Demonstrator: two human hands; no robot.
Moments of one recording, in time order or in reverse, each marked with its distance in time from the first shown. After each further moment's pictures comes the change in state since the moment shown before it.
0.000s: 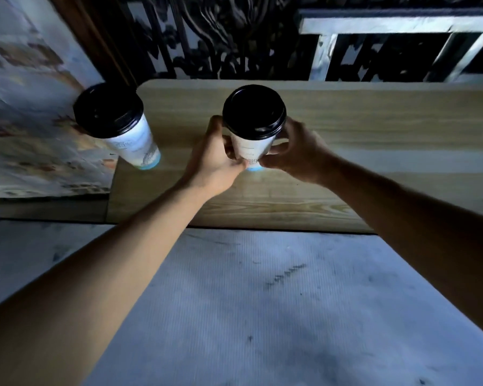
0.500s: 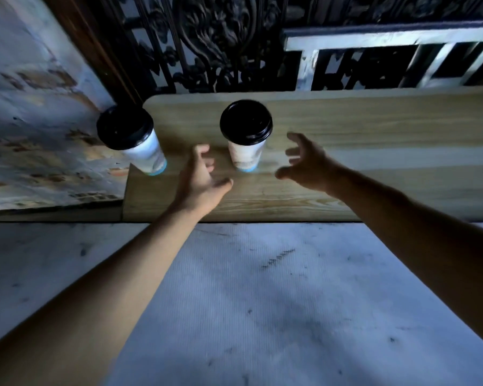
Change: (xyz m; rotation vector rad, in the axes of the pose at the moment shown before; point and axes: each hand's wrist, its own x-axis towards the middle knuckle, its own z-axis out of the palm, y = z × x) left_hand -0.049 0.010 -0.020 -0.003 0.084 -0.197; right_hand -0.048 -0.006 -0.027 -0.014 -0.011 0.279
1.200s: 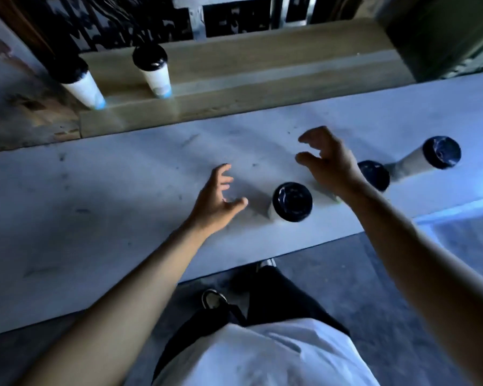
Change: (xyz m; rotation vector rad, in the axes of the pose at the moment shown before) left_hand -0.398 0.069 0.033 -0.011 -0.544 0.058; right_hand -0.451 0.069 -0.084 0.070 0.396 0.089
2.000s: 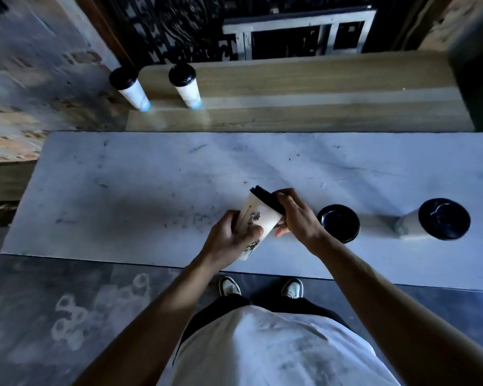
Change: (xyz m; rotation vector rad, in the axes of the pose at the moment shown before) left_hand -0.027 0.064 0.147 -0.023 0.281 -0.240; right_hand 0.013 0.082 -0.040 0.478 -0.525 0.166
